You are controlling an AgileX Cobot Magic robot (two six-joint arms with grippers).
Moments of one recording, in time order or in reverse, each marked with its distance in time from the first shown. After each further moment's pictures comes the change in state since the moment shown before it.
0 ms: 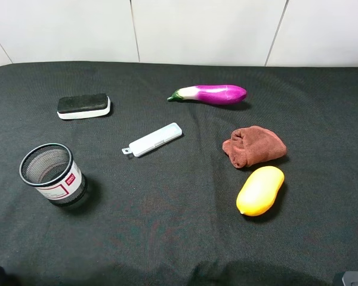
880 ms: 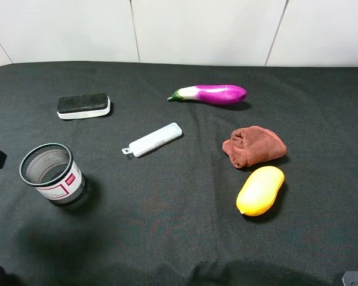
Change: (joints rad) left arm 0.000 0.532 -0.037 0.000 -0.230 0.000; right arm 0.000 0.000 0.000 0.000 0.000 0.000
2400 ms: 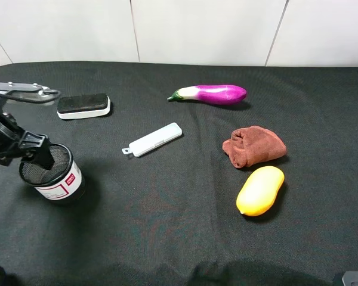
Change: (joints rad) left arm -0.054 0.619 -0.051 0.000 -0.338 0.000; right arm 0.000 0.000 0.000 0.001 0.000 0.000
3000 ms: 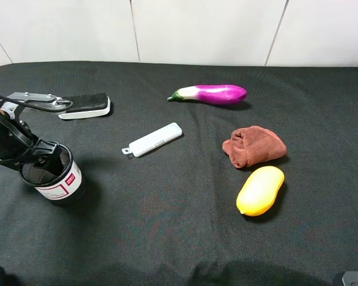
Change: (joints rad) left arm -0.020 0.098 -0.001 -0.004 -0.068 -0.001; right arm 0.000 0.000 0.000 0.001 0.000 0.000
